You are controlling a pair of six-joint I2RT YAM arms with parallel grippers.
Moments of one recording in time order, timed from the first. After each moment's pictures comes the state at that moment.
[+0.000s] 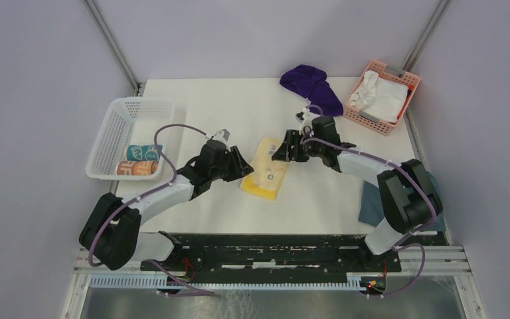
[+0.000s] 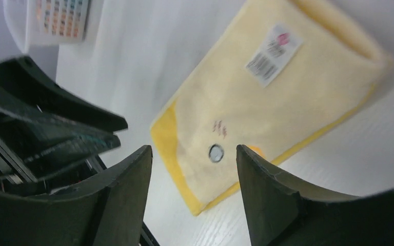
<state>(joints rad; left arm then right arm) -0.58 1.36 0.66 0.04 0.12 -0.78 0.38 1.66 0.89 0.16 -0.55 0.56</state>
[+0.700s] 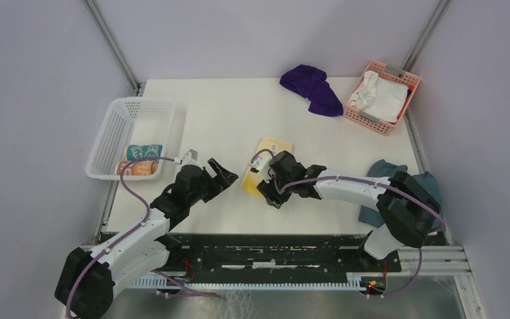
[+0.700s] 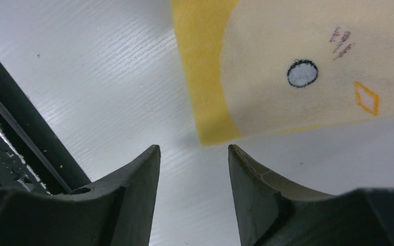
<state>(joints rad) -0.52 0.87 0.36 -0.05 -0.03 -1.00 0.87 1.53 0.87 -0.26 -0.16 -0.03</state>
